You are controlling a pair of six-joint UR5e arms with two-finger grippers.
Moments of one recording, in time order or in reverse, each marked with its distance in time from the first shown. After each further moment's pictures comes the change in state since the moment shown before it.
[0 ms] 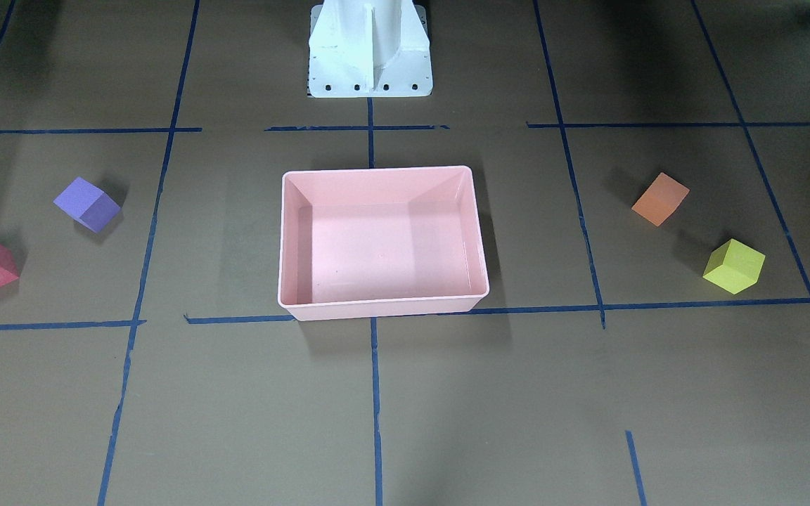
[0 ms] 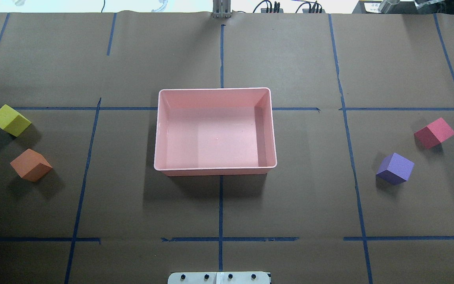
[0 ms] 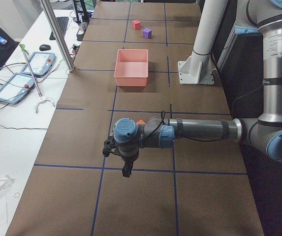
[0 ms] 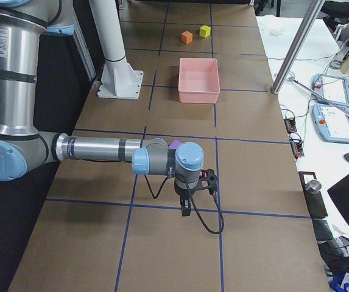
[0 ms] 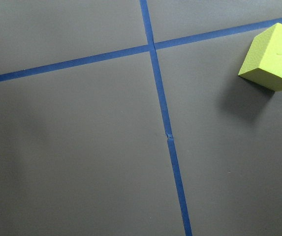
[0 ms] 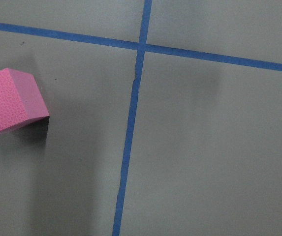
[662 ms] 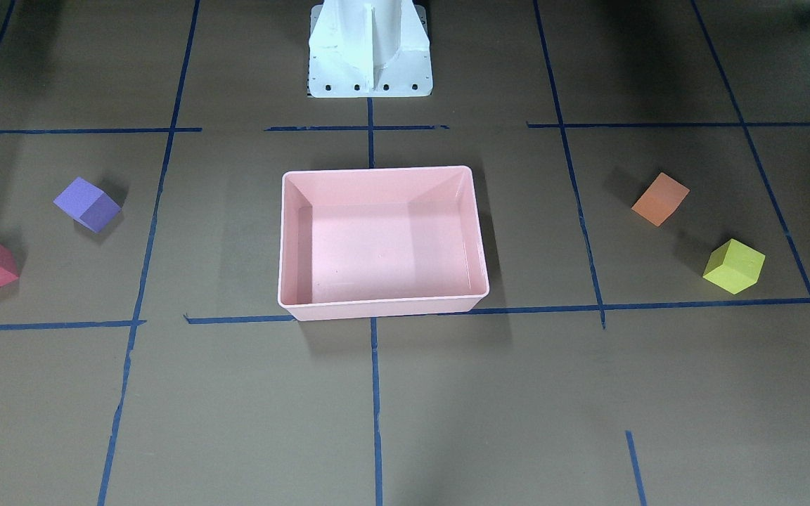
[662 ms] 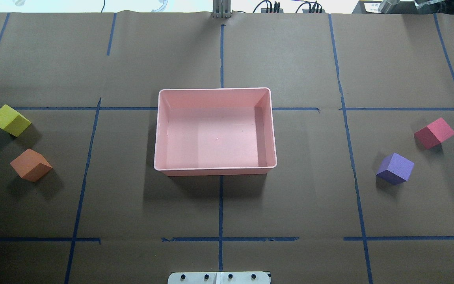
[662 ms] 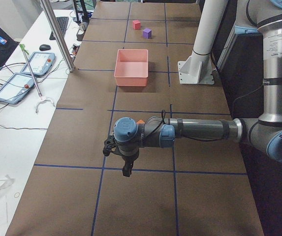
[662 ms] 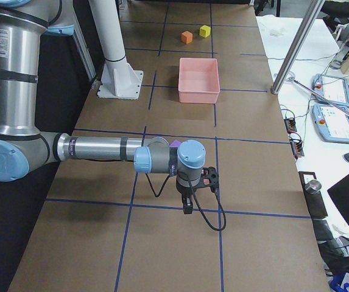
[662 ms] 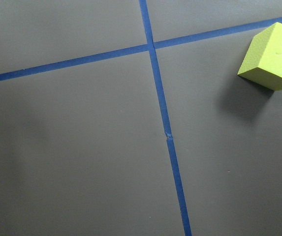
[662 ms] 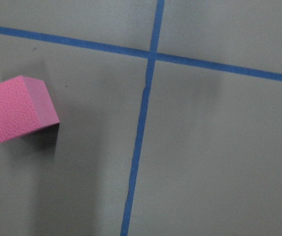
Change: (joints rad) left arm 0.000 0.003 -0.008 0.004 0.000 0.003; right arm -0.030 0.038 0.005 0.019 0.001 0.005
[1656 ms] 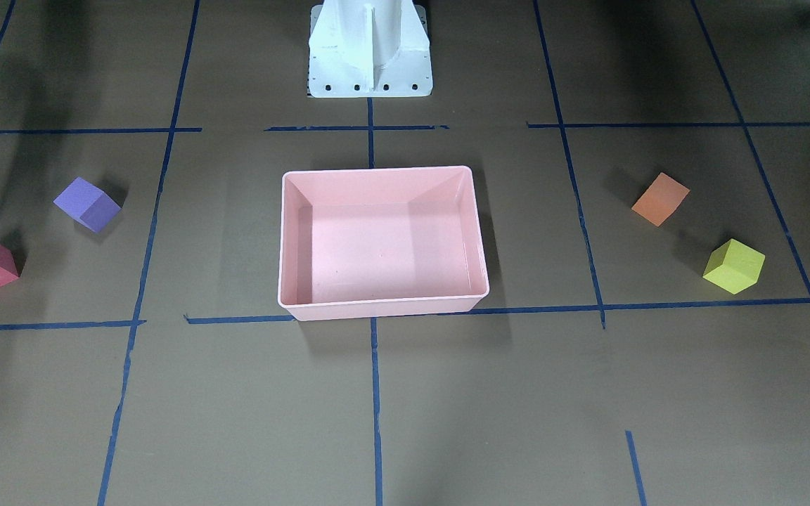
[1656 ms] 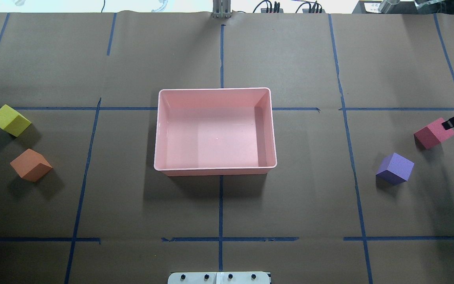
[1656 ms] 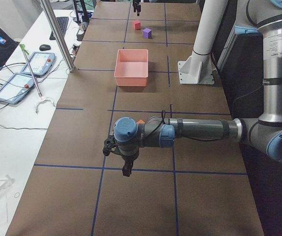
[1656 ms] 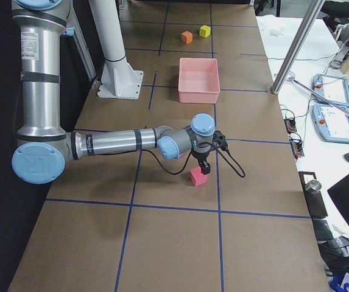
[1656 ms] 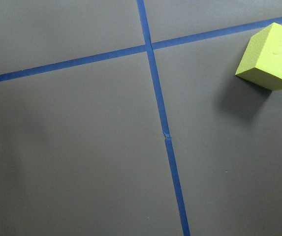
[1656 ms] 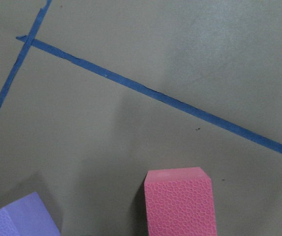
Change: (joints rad) left arm 0.002 -0.001 0.001 -0.005 -0.002 -0.003; right arm -0.299 0.064 -0.028 0.352 0.045 0.254
